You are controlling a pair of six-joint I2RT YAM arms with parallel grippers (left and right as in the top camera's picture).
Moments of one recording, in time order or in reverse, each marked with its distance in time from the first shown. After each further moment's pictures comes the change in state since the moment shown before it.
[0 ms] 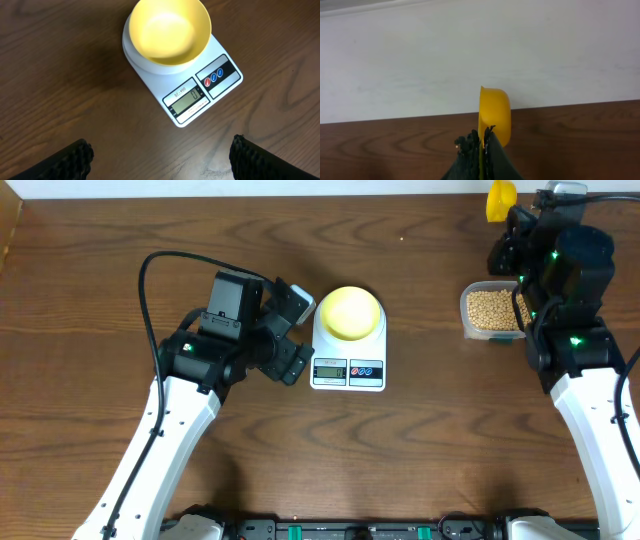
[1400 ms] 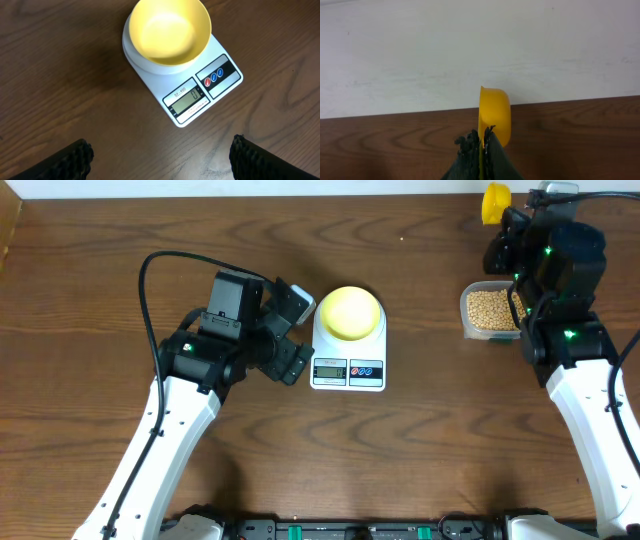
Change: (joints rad) left arm 0.000 0.000 0.000 0.000 0.000 0.000; right arm 0.000 0.040 0.000 0.013 -0.007 0.000
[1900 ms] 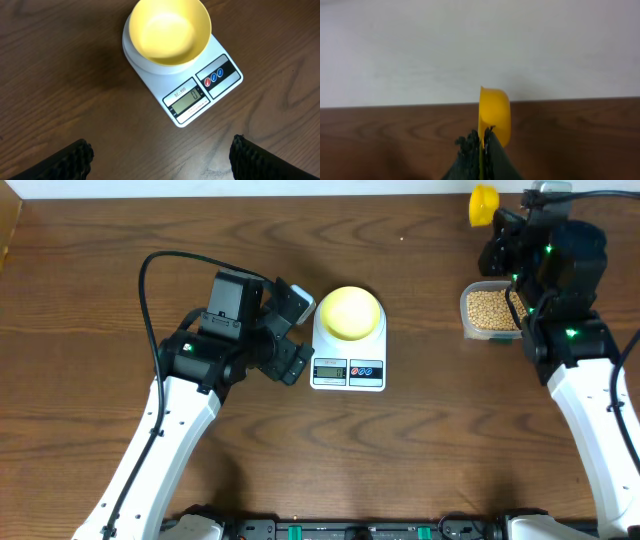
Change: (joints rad) left arm 0.000 0.000 0.000 0.000 0.000 0.000; right arm 0.000 0.001 0.026 -0.050 -0.090 0.007
